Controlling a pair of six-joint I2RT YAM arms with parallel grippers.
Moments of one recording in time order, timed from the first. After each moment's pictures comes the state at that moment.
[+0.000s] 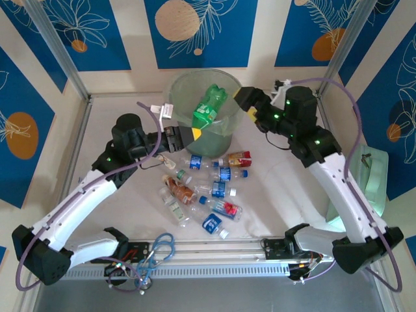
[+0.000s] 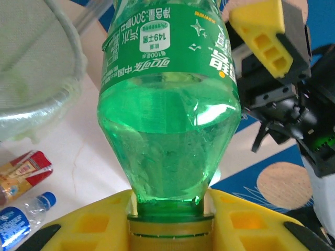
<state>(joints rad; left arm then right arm) -0.58 1.11 1.08 -0.09 0.61 -0.80 0.40 1.15 1.40 -0.54 -0.27 0.99</state>
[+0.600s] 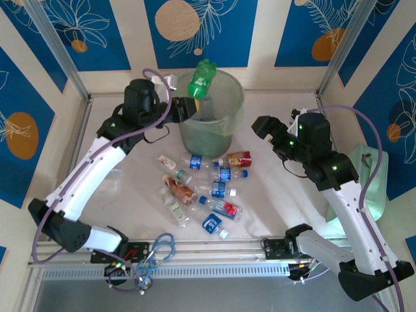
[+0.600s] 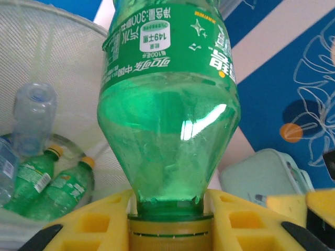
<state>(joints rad) -0.53 1.42 1.57 -0.49 0.32 -0.56 0.34 0.94 1.22 -0.79 -0.19 0.95</state>
